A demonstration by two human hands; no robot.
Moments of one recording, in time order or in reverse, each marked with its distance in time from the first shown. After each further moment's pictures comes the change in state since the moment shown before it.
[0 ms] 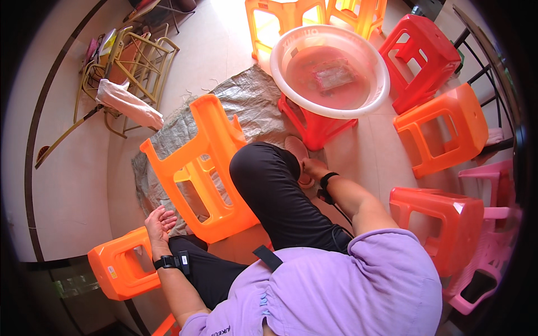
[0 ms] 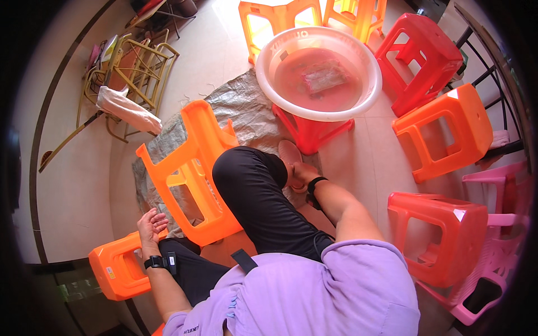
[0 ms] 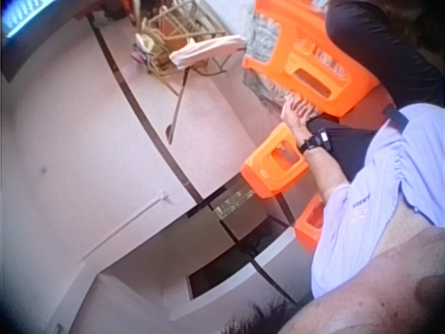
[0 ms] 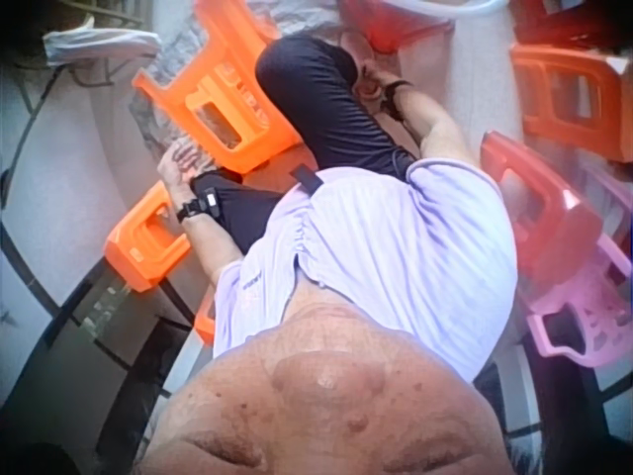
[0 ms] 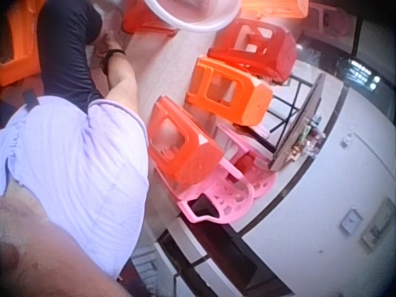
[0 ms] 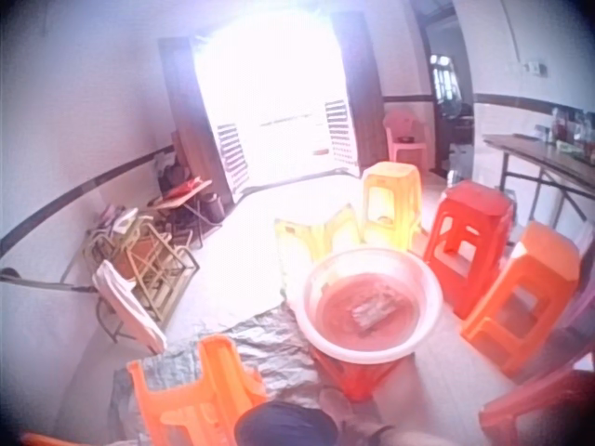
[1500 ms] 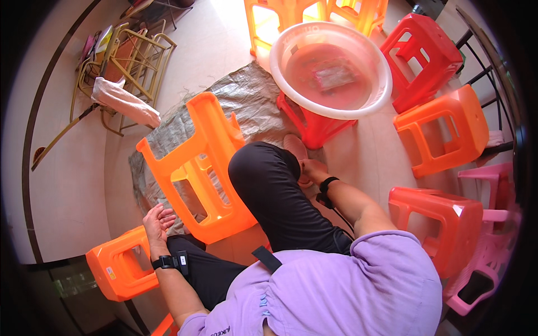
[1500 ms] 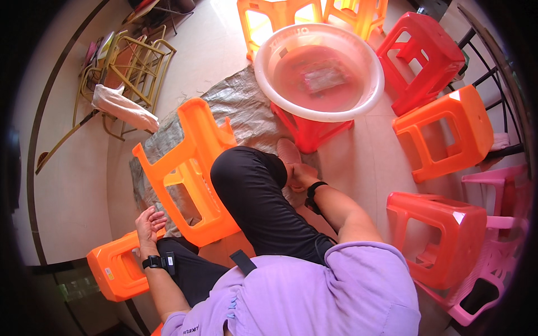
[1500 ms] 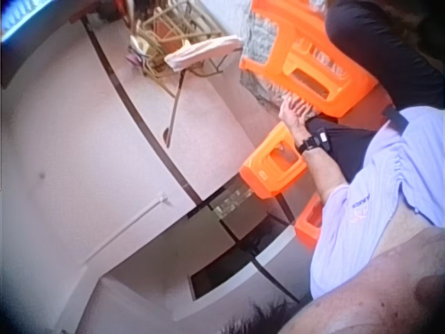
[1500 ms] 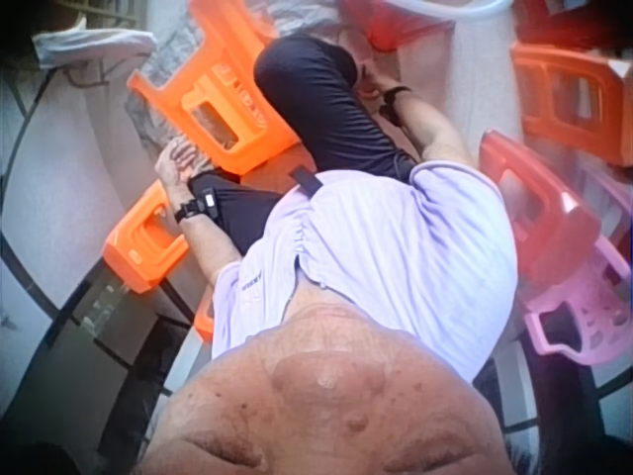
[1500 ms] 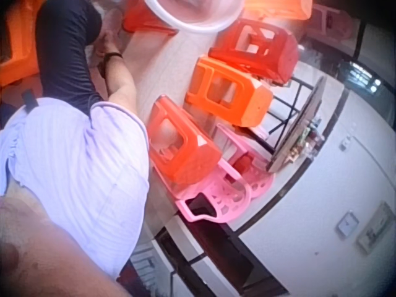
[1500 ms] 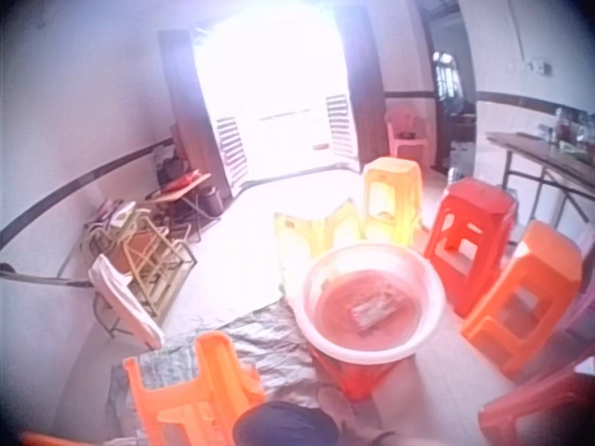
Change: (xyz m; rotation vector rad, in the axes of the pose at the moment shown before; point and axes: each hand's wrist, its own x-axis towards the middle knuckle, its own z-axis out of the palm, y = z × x) left_hand 0.000 0.007 0.015 -0.012 -0.039 0.010; right_hand -0.012 0.006 0.011 0.322 0.078 0.084
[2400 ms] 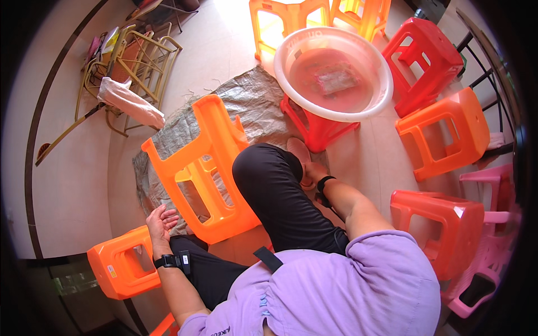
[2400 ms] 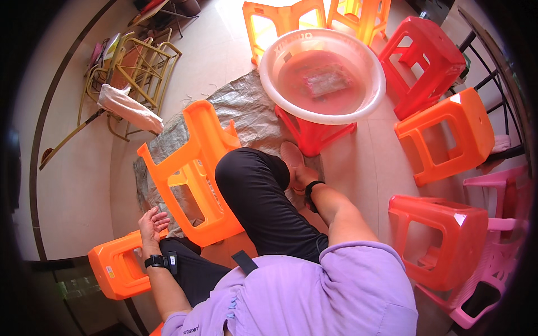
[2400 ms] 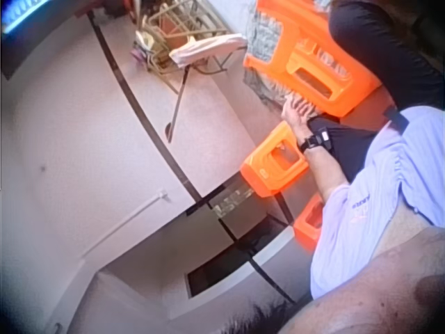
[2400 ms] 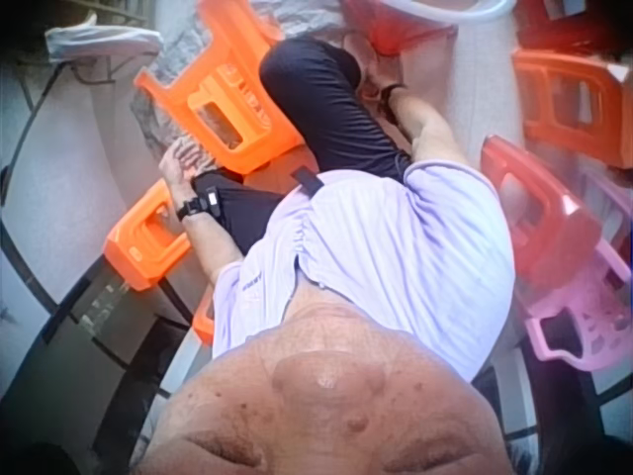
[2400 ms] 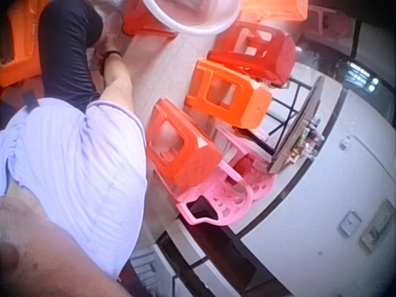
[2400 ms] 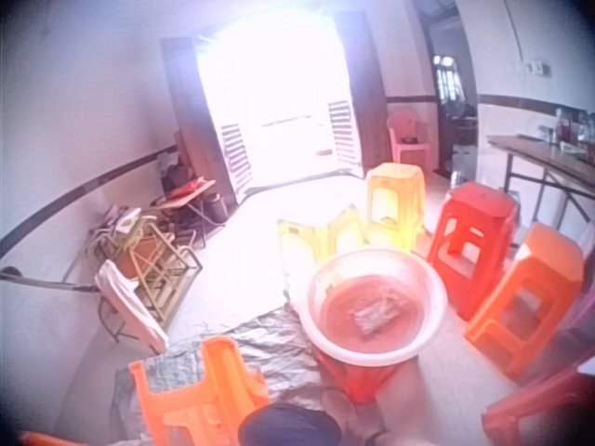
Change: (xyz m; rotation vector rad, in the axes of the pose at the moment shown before) left_hand 0.000 -0.006 -0.009 -0.004 0.032 -0.018; right_hand 0.017 0.006 0.020 0.278 0.057 0.158
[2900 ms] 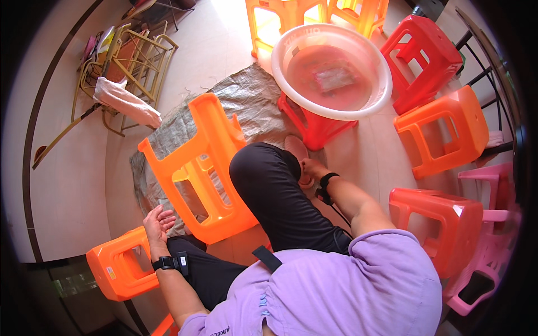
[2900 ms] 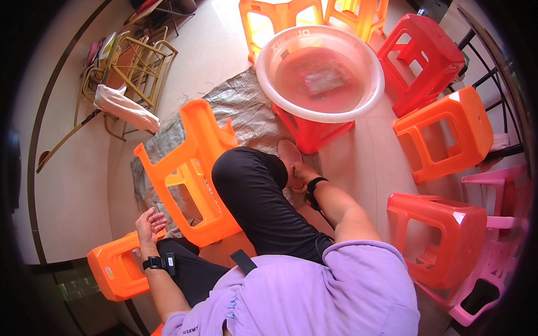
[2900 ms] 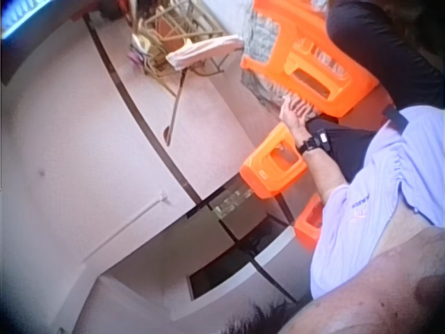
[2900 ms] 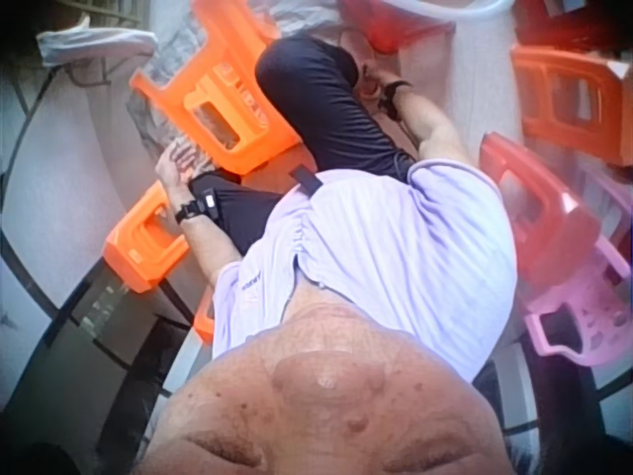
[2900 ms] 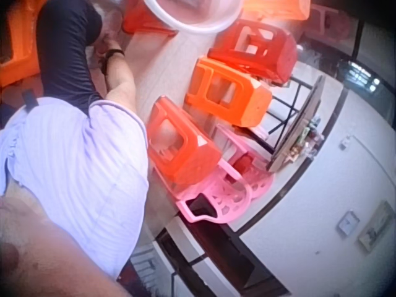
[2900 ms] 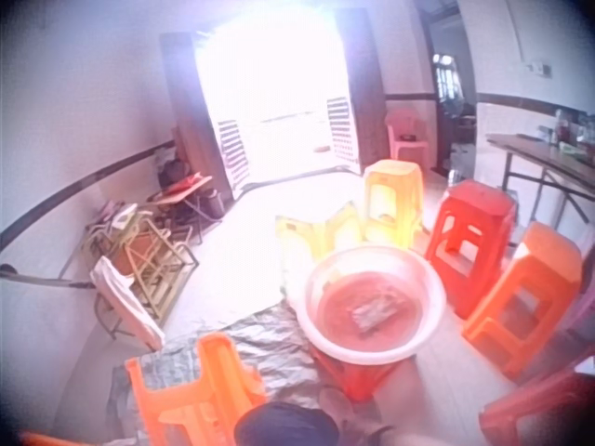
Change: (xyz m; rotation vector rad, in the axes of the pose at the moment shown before) left_hand 0.000 0.006 0.008 0.011 -0.017 0.007; right_hand 0.014 0.007 -0.027 -0.434 -0.198 -0.315
